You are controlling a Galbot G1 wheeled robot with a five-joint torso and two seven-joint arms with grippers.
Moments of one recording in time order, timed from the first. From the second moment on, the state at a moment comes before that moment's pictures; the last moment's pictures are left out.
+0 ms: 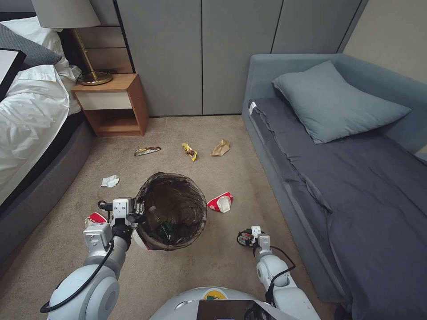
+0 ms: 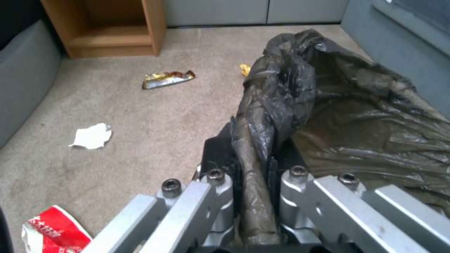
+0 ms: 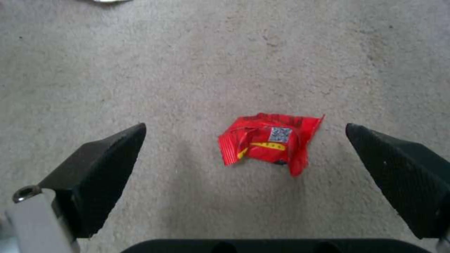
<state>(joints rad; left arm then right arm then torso) 1.73 -1.36 -0.63 -2.50 -0.32 0.59 -0.17 -1.34 1.44 0.38 1.46 0.13 -0.35 0.12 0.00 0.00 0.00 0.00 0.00</state>
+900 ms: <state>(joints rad) 1.73 -1.37 -0.63 -2.50 -0.32 0.59 -0.17 -1.25 1.42 0.37 1.36 0.12 -0.35 0.12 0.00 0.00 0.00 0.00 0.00</state>
